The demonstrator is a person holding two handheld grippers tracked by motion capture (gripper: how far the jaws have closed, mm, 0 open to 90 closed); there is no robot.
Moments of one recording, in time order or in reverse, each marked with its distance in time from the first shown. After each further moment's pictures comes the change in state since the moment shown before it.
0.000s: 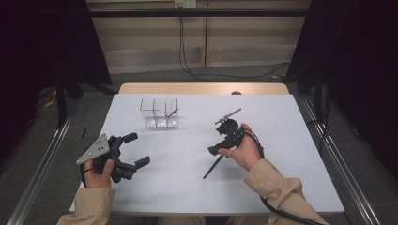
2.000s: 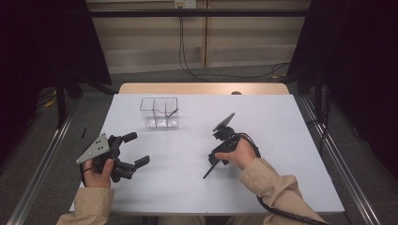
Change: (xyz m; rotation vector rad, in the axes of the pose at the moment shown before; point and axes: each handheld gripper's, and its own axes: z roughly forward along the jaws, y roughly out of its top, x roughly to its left) left arm 0.001 0.001 0.000 0.004 0.002 0.003; right arm 0.003 -0.007 0.028 0.312 0.060 0.187
